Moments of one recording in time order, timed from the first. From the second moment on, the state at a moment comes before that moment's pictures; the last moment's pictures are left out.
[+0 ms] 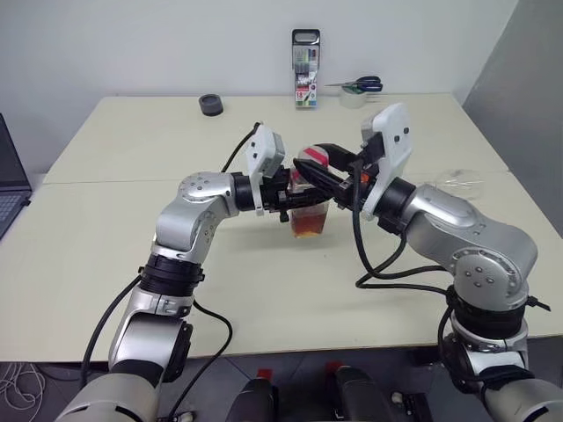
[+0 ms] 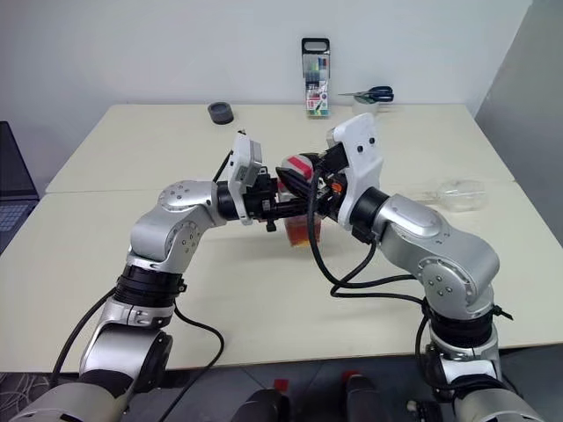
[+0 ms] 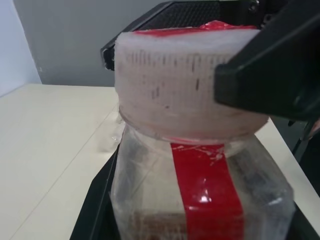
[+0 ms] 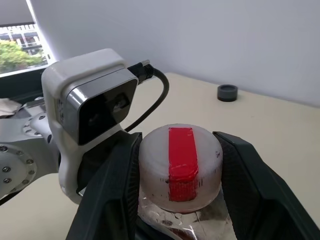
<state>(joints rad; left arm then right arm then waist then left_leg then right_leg) -0.77 0.39 -0.10 0.06 -0.44 0.44 -1.08 -0.73 -0.37 0.01 -0.55 0.79 1.01 0.25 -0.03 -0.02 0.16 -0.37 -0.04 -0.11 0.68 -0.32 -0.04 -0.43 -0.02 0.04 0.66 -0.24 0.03</state>
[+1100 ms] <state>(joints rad) -0.76 0.39 -0.13 -0.02 -0.48 0.48 -1.06 -0.73 -0.52 -0.13 -0.62 1.02 1.10 0.28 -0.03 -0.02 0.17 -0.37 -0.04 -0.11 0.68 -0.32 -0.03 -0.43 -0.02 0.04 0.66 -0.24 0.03</state>
